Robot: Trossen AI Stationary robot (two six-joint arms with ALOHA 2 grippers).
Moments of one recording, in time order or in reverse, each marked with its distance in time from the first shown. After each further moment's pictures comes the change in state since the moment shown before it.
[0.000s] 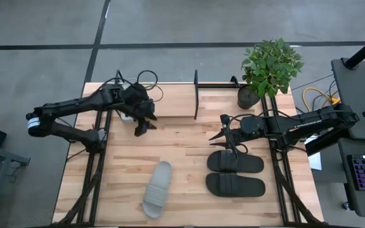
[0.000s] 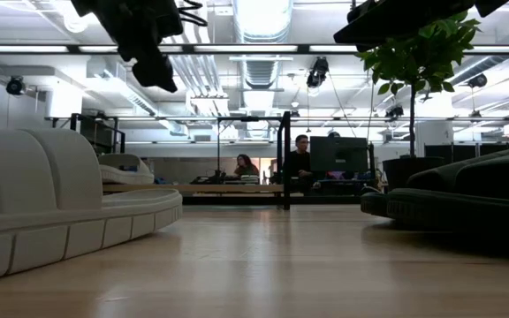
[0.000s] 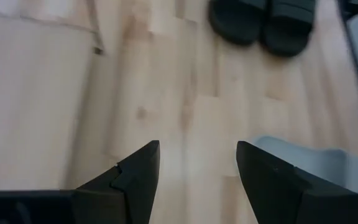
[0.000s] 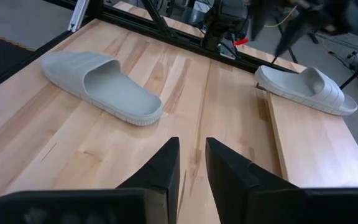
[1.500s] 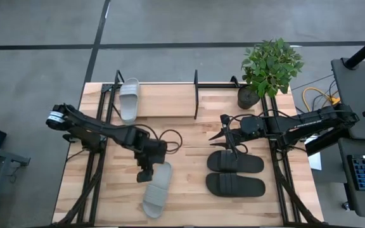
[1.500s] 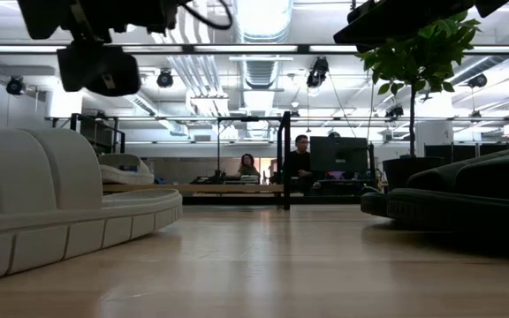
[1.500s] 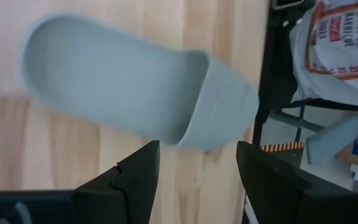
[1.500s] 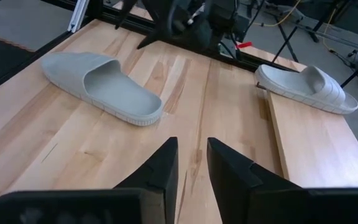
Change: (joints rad) left arm -0.581 0.315 0.087 -0.039 0.095 -0.522; right arm 0.000 0.000 -0.002 0.001 0.000 0.008
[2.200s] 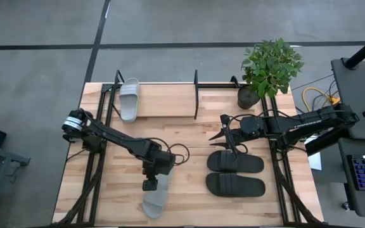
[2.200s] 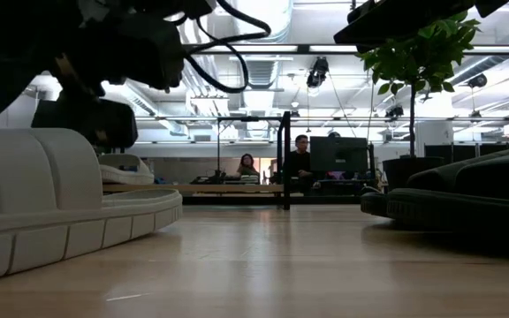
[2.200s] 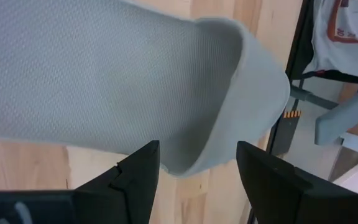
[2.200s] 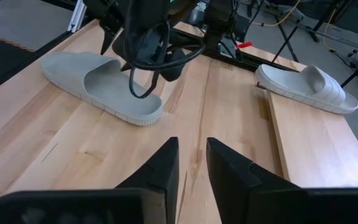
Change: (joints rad) left arm -0.049 0.222 0.000 0.055 0.083 0.012; right arm 0.000 0.000 0.000 -0.001 0.000 0.000
